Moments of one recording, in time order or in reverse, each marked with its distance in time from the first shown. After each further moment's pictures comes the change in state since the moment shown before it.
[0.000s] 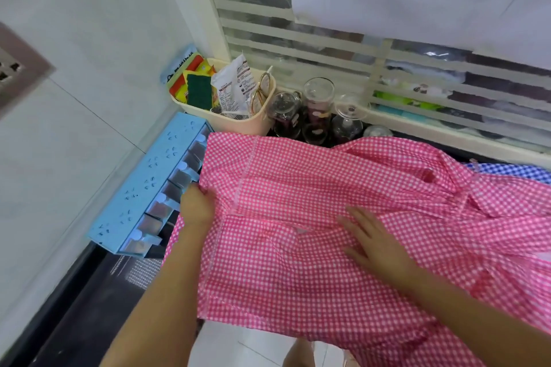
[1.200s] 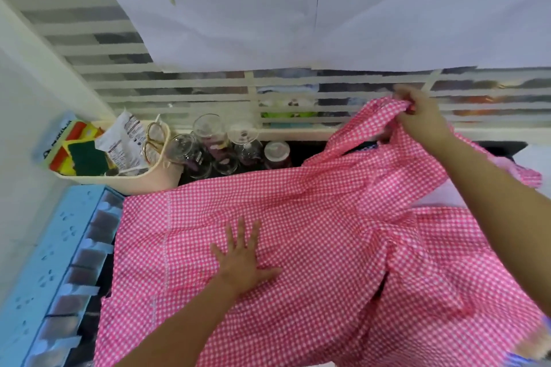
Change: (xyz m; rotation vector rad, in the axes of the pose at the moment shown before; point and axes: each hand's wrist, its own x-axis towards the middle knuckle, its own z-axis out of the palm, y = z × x) left_hand -0.130 0.062 0.125 0.872 -0.684 0.730; right_hand -0.033 0.143 -0.241 0.545 0.616 0.786
